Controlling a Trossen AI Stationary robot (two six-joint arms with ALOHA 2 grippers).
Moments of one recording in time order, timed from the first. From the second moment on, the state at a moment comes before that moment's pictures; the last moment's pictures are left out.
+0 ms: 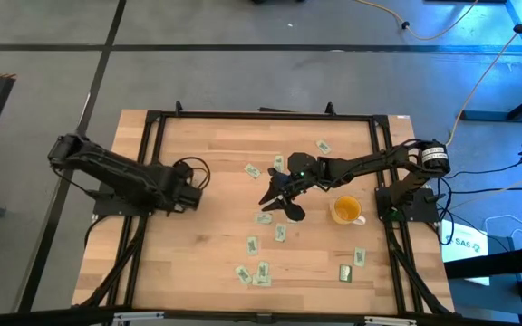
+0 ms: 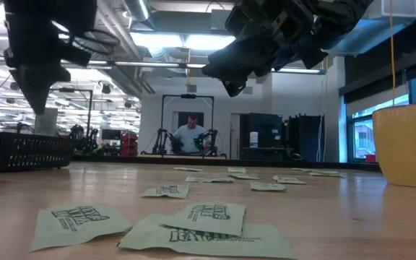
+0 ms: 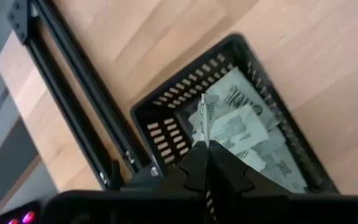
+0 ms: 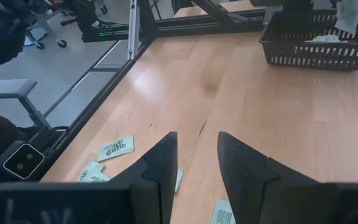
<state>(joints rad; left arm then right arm) -0.20 1.27 0.83 -1.36 -0.42 -1.13 -0.06 1.68 0.90 0.35 -0.51 0.04</state>
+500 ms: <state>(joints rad) -0.15 1.52 0.83 -1.36 -0.37 -1.03 -0.06 1.68 0.90 0.35 -0.51 0.04</state>
